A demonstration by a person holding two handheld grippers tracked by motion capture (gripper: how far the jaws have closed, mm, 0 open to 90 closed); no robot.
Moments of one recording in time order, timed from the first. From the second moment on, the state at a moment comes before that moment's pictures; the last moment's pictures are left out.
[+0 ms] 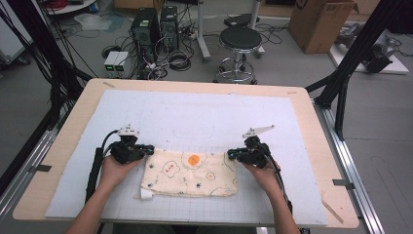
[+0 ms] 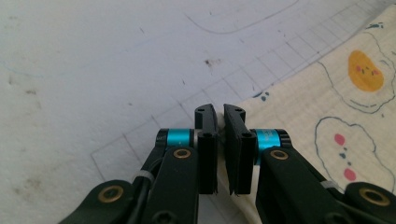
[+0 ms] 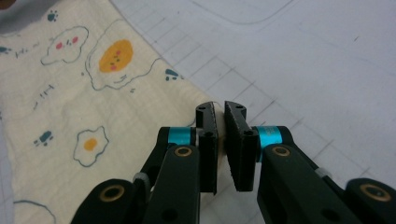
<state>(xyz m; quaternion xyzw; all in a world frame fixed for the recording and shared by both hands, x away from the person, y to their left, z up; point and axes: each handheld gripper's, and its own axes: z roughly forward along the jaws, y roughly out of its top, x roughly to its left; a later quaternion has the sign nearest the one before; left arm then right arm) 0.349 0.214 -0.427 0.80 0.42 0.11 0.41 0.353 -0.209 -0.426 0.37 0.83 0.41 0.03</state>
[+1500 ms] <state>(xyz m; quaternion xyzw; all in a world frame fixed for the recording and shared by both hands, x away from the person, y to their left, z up) 0.374 0.220 -0.413 0.77 0.44 0.15 0.44 0.403 -0.206 -0.412 0.42 0.79 0.44 0.03</state>
